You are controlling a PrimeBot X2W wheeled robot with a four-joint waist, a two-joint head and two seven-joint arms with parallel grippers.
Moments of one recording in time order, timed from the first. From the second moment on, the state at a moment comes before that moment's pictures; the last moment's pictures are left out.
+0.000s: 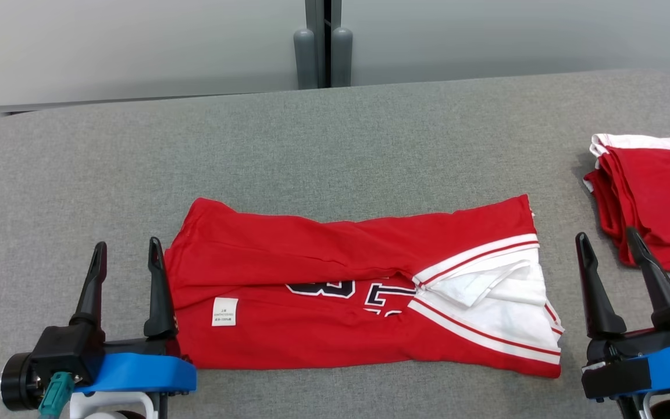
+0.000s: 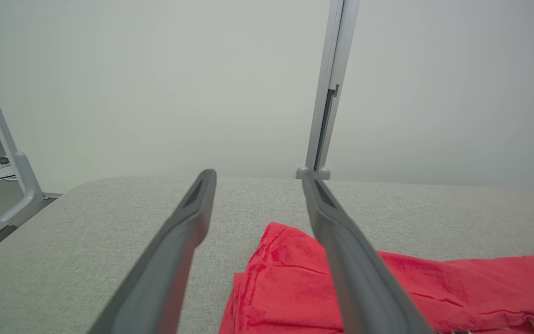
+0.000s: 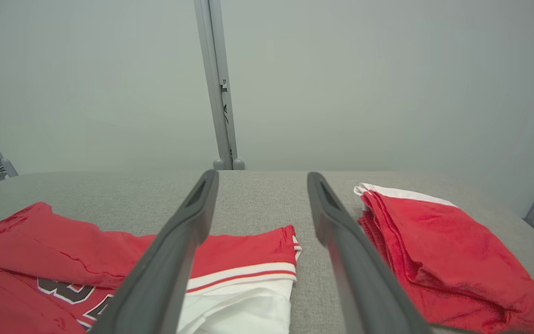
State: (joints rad) left arm -0.04 0.30 -0.26 -0.06 -0.38 0.25 -0.19; right arm 0.00 -0.15 -0.05 -0.14 0.24 0.13 -0.10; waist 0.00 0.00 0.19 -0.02
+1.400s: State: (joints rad) left arm -0.17 0.30 -0.33 0.03 -0.32 0.23 -0.24; right arm -0.18 -0.23 0.08 0.45 0.41 0.13 -0.09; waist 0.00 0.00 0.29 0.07
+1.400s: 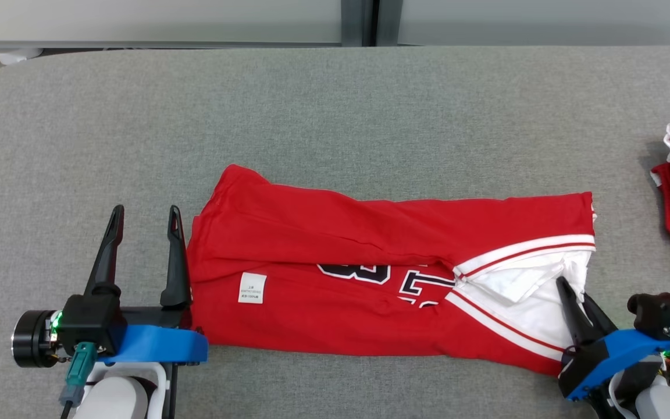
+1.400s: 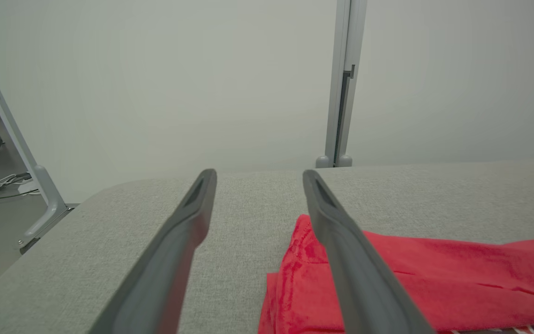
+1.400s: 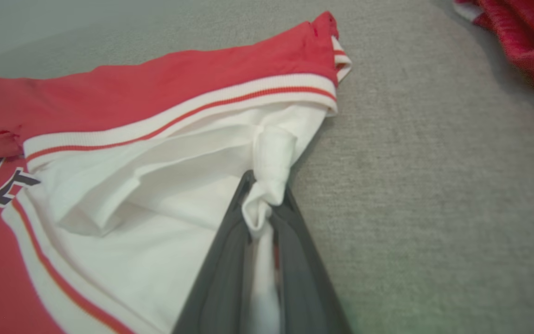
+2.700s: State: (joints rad) left arm -0.15 0.28 -0.38 0.06 -0.35 0.22 -0.24; right arm -0.40 -0.08 0.50 0.27 0.46 0.13 0.13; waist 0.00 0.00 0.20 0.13
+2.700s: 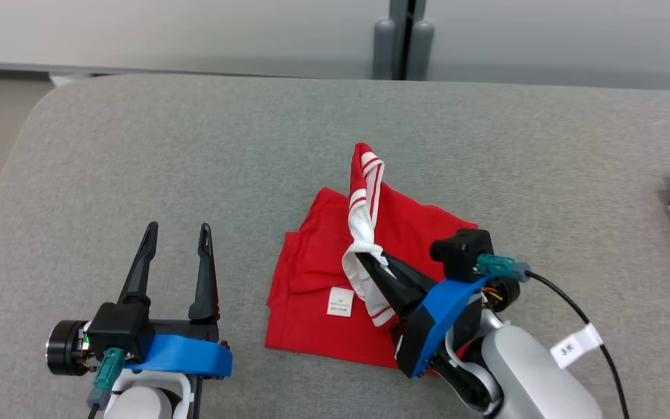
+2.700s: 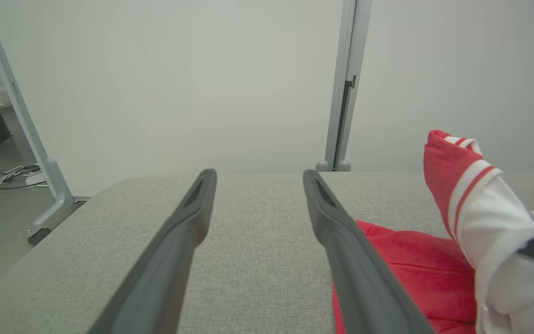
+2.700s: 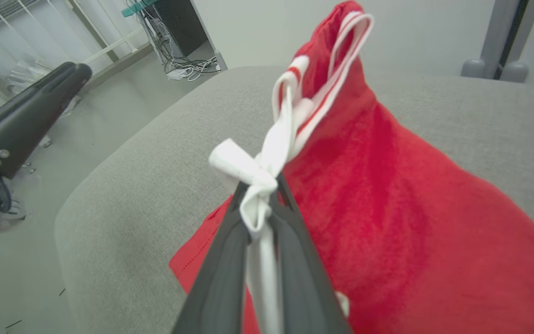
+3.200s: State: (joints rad) left arm -0.19 0.26 -0.39 0.12 -0.36 0.19 -0.25; right arm -0.57 -0.05 0.60 0.43 0.51 0.13 -0.14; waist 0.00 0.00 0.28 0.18
